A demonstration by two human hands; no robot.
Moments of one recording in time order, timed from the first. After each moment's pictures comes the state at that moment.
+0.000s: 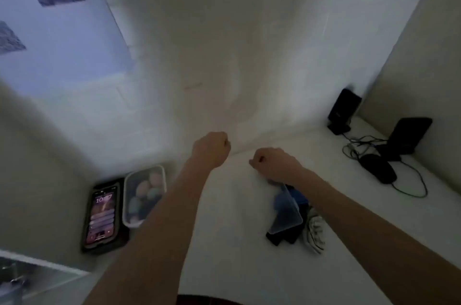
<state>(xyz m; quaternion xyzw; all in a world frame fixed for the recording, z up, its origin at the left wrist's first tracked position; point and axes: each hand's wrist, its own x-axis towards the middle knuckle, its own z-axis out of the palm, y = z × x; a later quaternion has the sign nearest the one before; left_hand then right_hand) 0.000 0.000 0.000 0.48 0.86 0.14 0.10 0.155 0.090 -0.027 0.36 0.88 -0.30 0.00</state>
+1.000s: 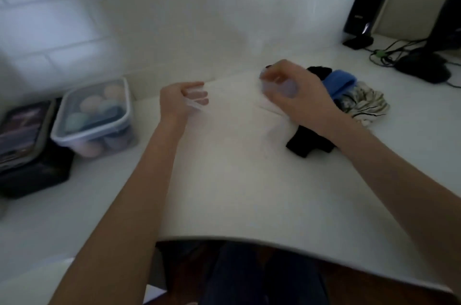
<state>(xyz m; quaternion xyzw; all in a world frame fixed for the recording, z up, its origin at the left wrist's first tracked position) -0.011 -0.059 -0.179 0.20 0.59 0.72 0.30 0.197 0.034 -0.166 0.25 0.86 -0.26 -0.35</state>
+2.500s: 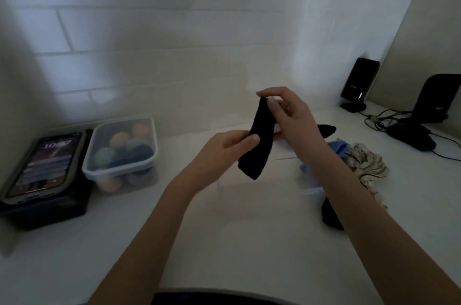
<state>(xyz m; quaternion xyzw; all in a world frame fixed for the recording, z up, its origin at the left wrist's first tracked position) 0.019 -0.090 -0.154 0.56 0.58 0.53 0.27 0.144 0.021 -0.119 0.15 0.75 -0.48 -0.42</state>
